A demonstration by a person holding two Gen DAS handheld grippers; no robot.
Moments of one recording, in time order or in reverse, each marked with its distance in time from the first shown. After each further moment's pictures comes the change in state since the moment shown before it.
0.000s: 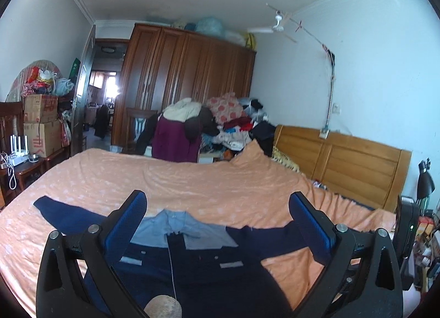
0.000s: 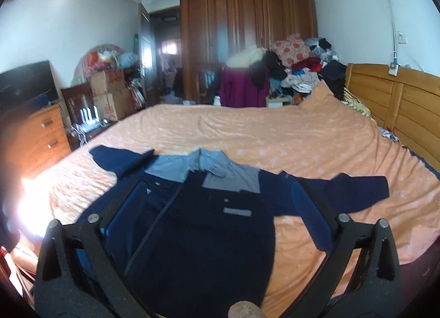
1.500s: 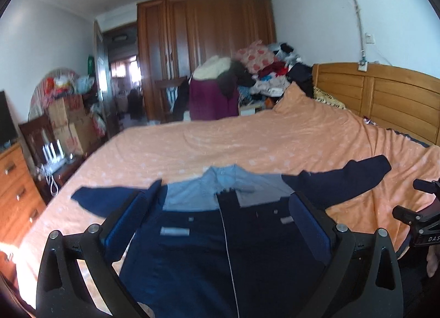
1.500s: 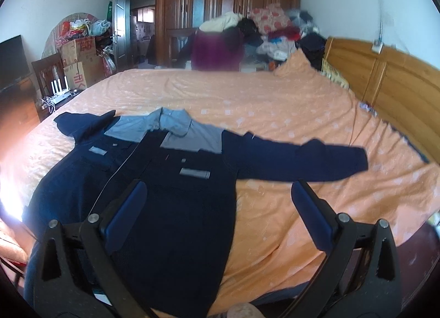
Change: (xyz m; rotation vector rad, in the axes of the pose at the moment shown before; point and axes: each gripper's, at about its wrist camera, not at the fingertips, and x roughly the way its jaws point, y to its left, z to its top) left arm 0.082 -0.005 -0.064 0.196 0.198 0.230; right arm 0.017 -0.041 -0.027 -0.017 0.145 -0.133
